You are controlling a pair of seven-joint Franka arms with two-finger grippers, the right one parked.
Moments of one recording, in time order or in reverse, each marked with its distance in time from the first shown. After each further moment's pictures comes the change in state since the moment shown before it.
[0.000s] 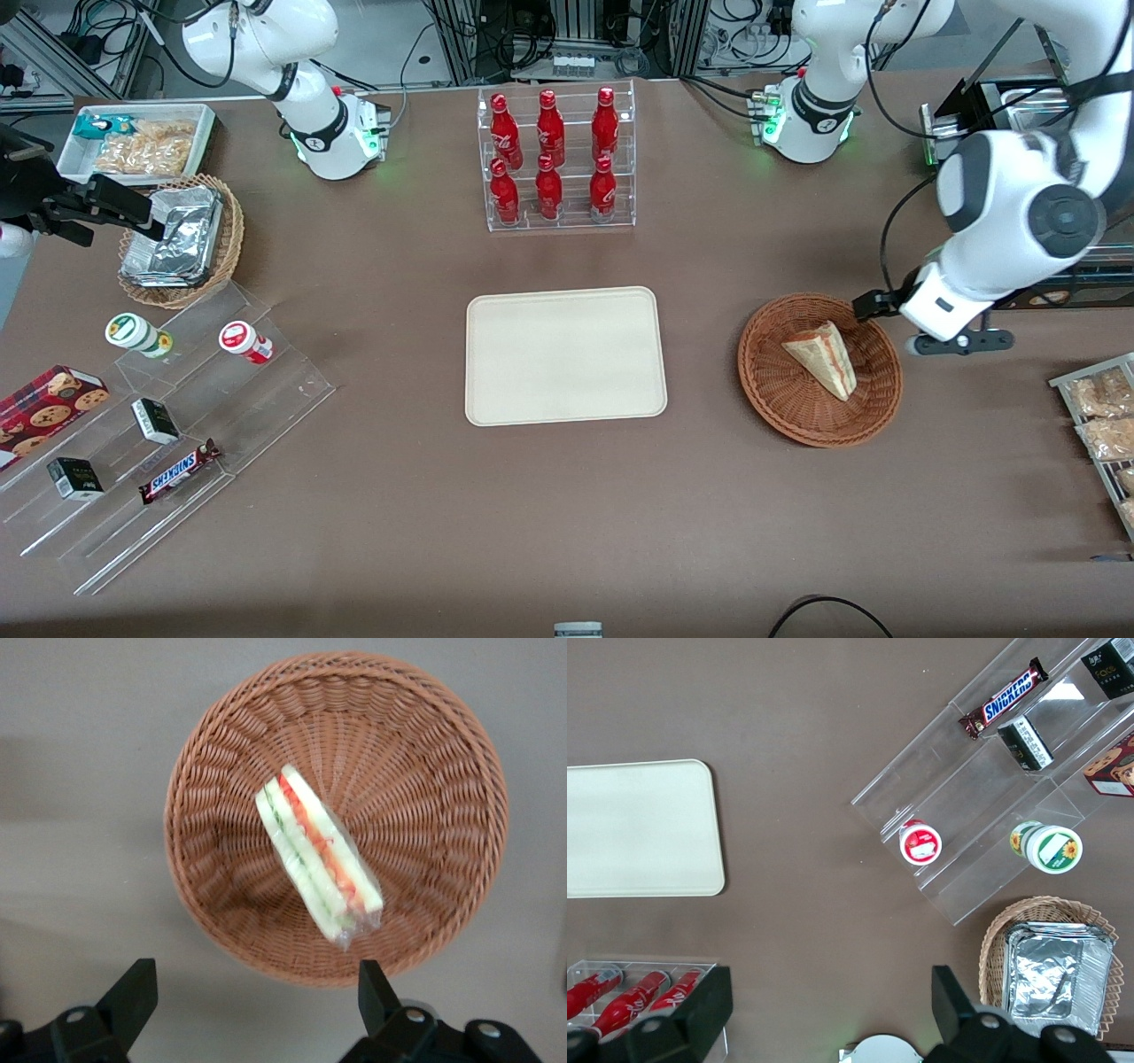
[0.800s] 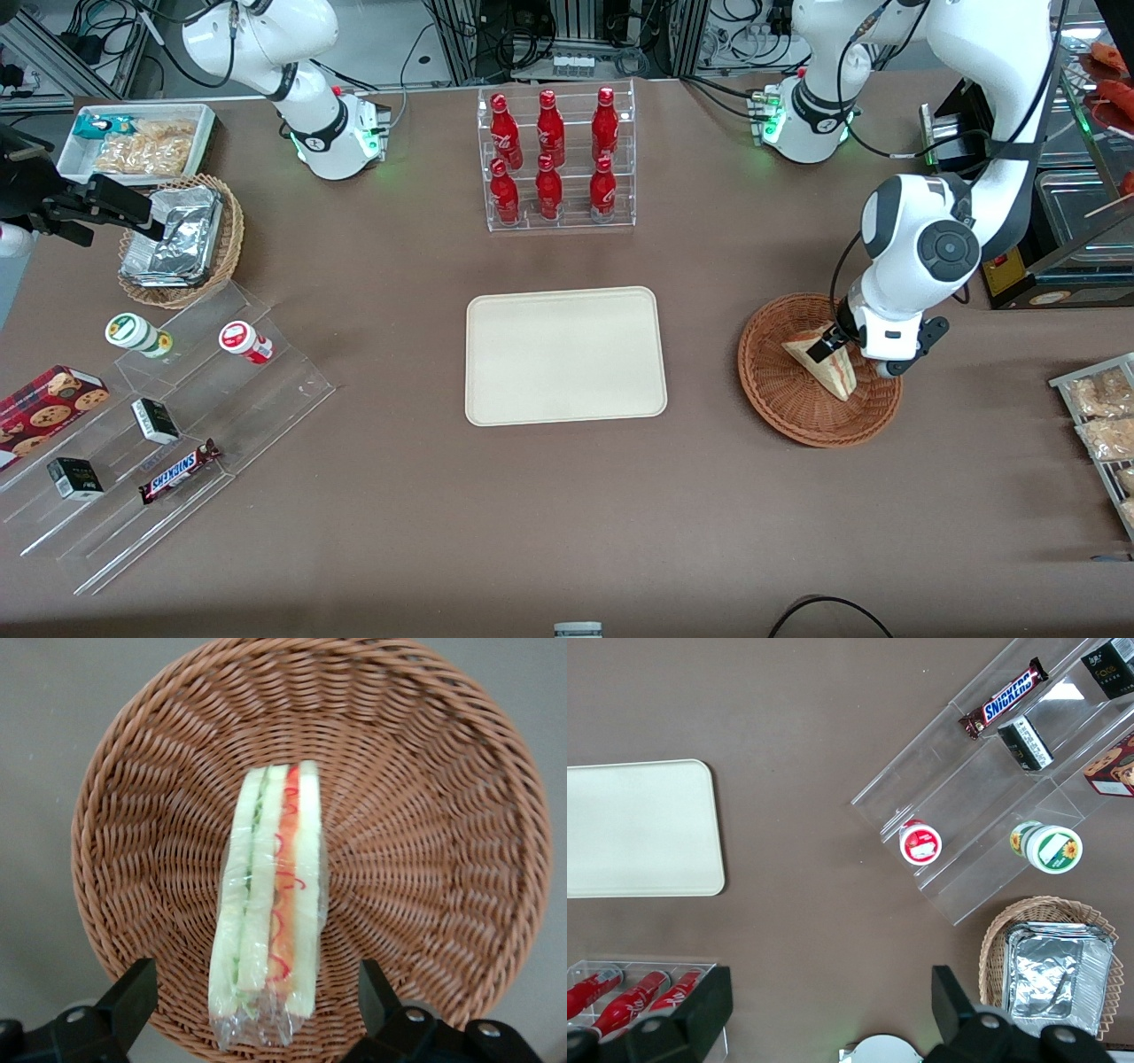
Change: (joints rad) arm -0.075 0.134 -0.003 -0.061 0.001 0.206 -0.709
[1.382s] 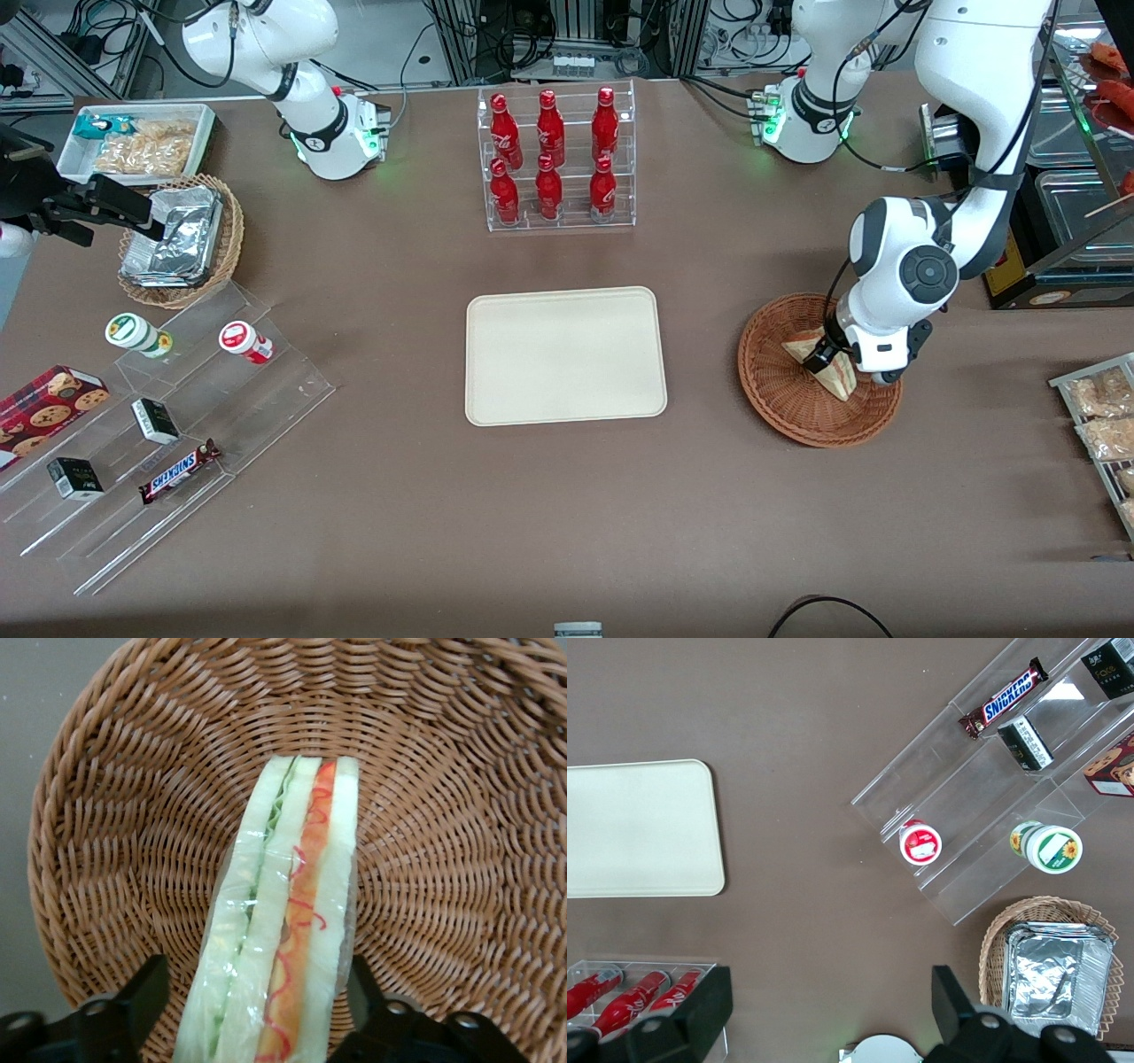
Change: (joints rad) arm 0.001 0.090 0.000 0.000 0.000 0.071 -0.126
